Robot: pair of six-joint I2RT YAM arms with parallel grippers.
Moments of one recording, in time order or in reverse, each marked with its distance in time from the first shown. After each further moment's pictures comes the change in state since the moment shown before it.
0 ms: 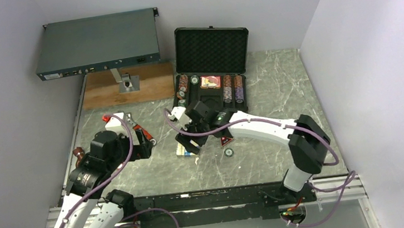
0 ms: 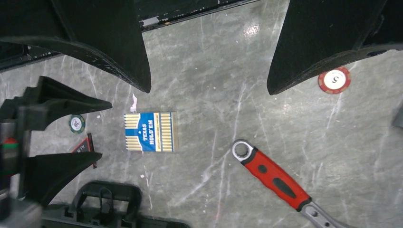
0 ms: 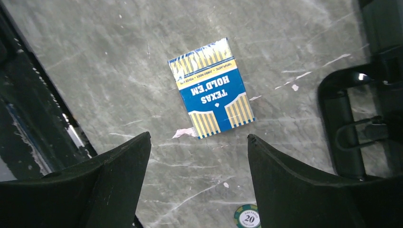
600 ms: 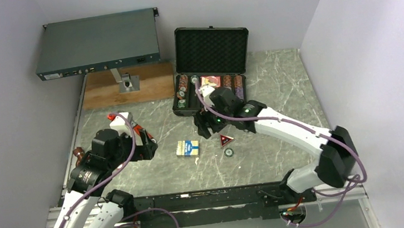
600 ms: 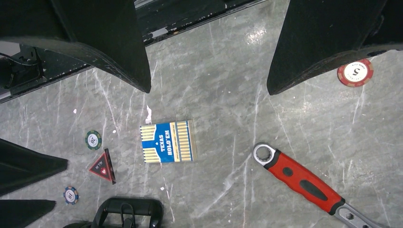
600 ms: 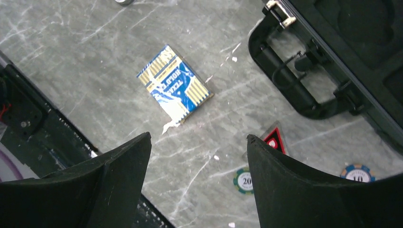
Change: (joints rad) left arm 0.000 0.020 0.000 0.011 0.087 0.018; right arm -0.158 -0.248 -0.103 -0.029 0.062 0.237
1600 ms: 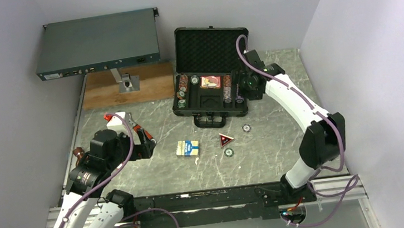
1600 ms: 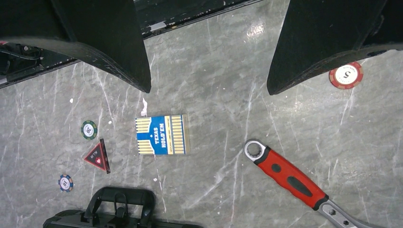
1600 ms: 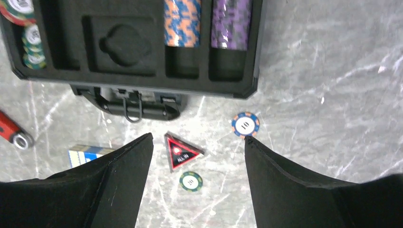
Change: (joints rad) left arm 0.000 -0.014 0.011 -0.007 -0.055 -0.018; right arm -0.441 0.261 0.400 -0.383 0.193 0.269
